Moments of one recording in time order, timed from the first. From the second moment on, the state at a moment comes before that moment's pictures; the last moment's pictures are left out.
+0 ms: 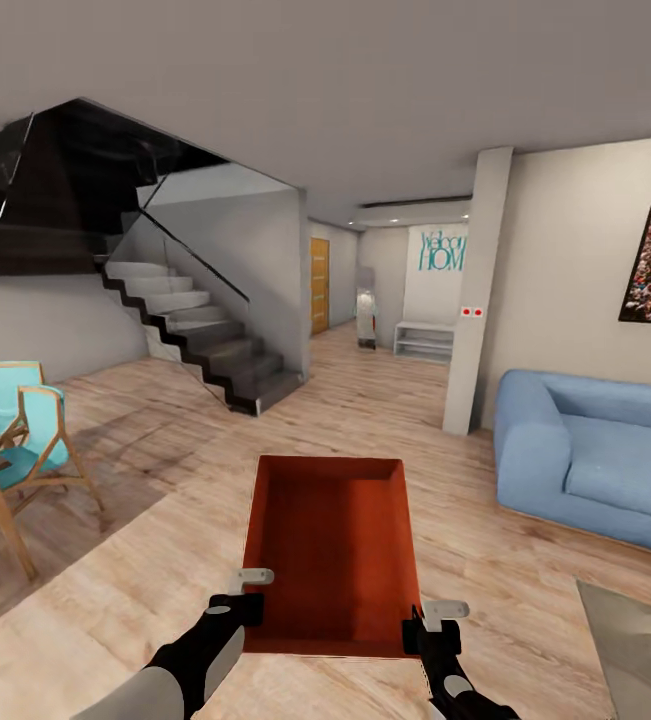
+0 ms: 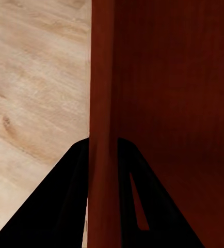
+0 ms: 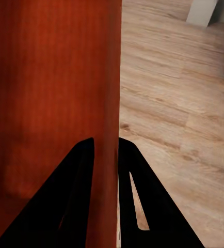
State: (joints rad) left arm -0.61 -0.12 -0.17 -0.30 0.16 0.11 0.21; right arm -0.55 0.09 0.25 -0.09 -0.15 -0.45 -0.19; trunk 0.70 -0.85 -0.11
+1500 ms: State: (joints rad) left arm -0.61 -0.12 -0.18 -0.30 0.16 0.11 0.21; right arm -0.55 0.09 0.25 -0.09 -0.15 -0.45 -0.20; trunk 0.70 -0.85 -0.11
